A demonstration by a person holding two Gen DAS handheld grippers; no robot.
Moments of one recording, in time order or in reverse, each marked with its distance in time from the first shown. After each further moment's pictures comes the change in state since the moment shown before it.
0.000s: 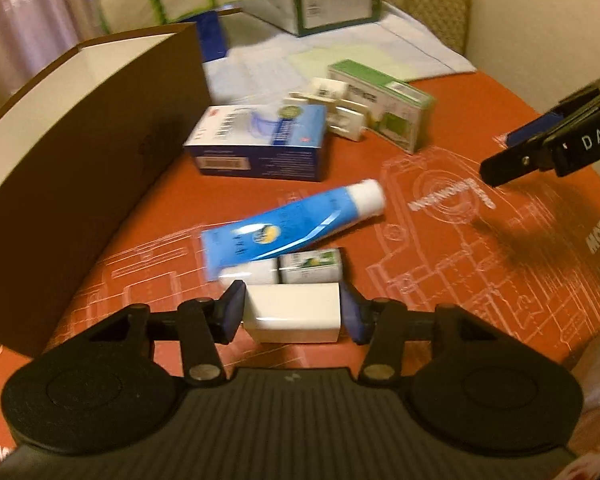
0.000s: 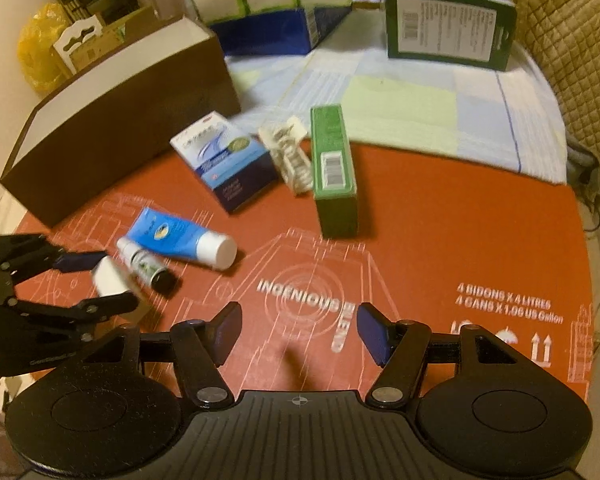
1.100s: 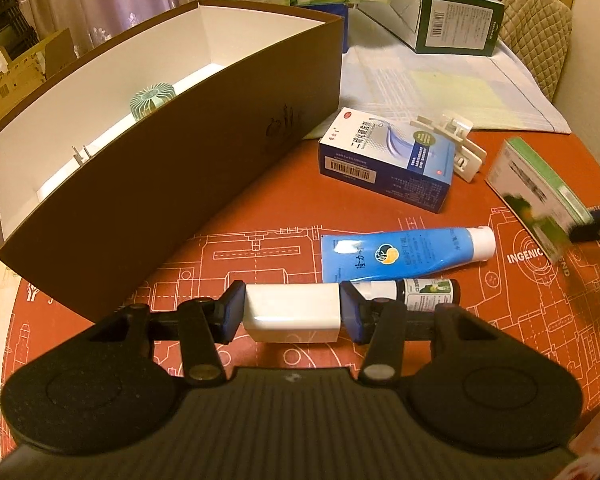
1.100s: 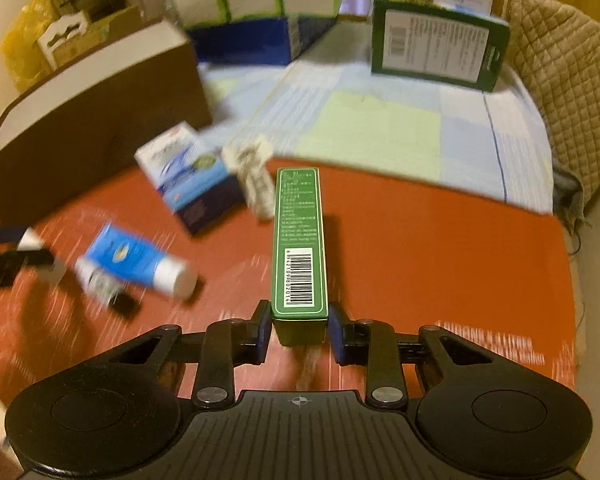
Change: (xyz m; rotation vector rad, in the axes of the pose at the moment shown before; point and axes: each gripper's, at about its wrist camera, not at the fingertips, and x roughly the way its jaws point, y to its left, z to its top) left arm -0.005 0.063 0.012 -0.233 0.039 0.135; right arm 0.017 -0.013 0.011 -0.050 -0.004 -0.073
